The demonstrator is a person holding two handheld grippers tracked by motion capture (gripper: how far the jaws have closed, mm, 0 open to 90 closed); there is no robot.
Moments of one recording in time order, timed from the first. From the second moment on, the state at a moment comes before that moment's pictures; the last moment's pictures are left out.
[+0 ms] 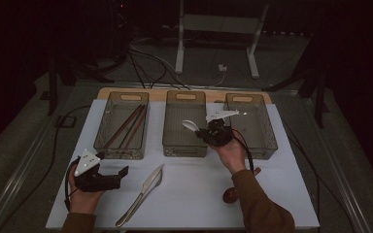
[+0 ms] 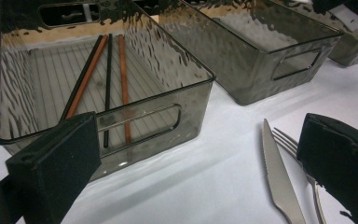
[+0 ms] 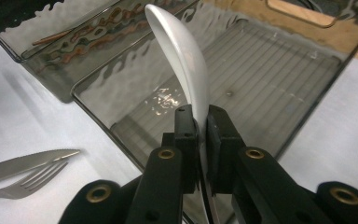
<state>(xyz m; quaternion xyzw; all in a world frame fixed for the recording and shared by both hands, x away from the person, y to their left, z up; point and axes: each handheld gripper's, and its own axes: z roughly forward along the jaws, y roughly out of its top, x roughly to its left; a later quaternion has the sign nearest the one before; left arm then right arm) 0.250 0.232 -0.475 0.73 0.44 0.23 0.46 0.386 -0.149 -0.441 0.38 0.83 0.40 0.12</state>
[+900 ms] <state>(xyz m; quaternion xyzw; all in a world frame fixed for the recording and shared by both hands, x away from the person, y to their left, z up) 0.250 0.233 -0.475 0.73 0.45 0.23 0.46 0.389 -0.145 -0.450 0.38 0.84 0.38 0.10</state>
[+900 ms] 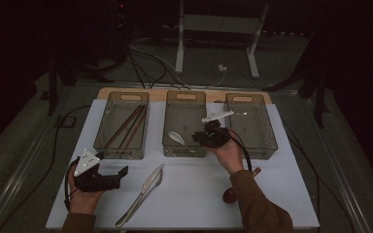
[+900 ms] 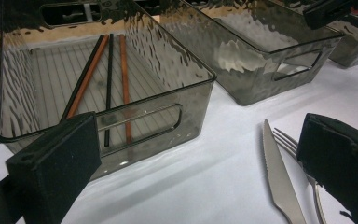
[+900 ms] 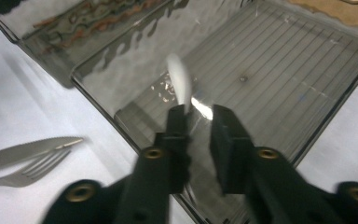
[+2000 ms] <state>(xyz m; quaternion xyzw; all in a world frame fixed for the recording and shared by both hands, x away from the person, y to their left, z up) 0.250 0.235 -0.476 0.73 0.45 0.23 0.46 0.358 -0.199 -0.427 0.38 0.83 0.40 0.12</state>
